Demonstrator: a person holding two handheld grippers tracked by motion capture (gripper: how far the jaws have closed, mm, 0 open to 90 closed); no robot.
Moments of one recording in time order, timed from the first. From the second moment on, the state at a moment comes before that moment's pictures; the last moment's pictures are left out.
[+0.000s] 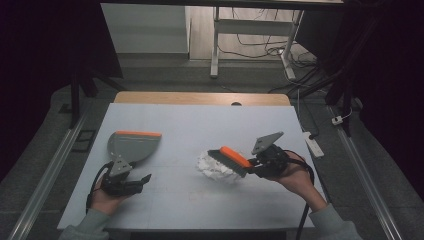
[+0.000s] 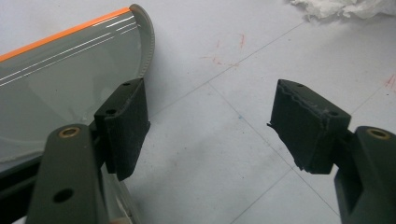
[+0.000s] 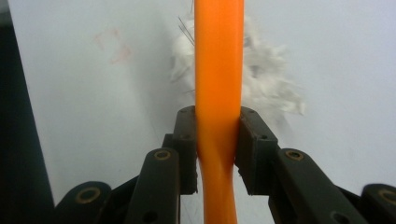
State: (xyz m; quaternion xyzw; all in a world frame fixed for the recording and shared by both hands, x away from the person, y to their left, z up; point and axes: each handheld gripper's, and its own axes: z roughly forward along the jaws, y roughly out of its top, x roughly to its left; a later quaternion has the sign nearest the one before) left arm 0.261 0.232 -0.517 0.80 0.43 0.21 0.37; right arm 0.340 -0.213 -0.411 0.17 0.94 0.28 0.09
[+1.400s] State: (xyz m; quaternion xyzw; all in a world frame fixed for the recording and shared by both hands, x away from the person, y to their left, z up) left arm 0.261 0.229 -0.516 0.80 0.42 0.21 0.37; right arm 0.316 -0.223 -0.443 0.18 0.96 0.22 0.05
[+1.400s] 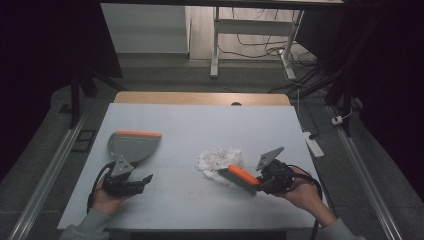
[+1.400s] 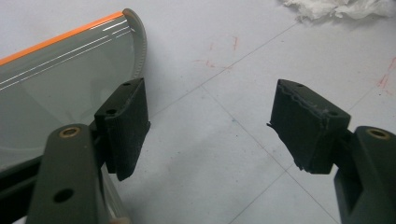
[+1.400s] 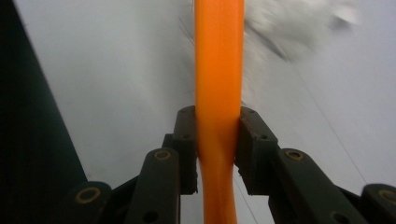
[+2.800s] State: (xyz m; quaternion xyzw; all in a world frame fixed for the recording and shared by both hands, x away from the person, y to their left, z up) left arm 0.259 0.228 -0.515 0.80 0.43 0.21 0.37; right arm 0.324 -0.315 -0.449 0.37 0.84 0.37 0.16
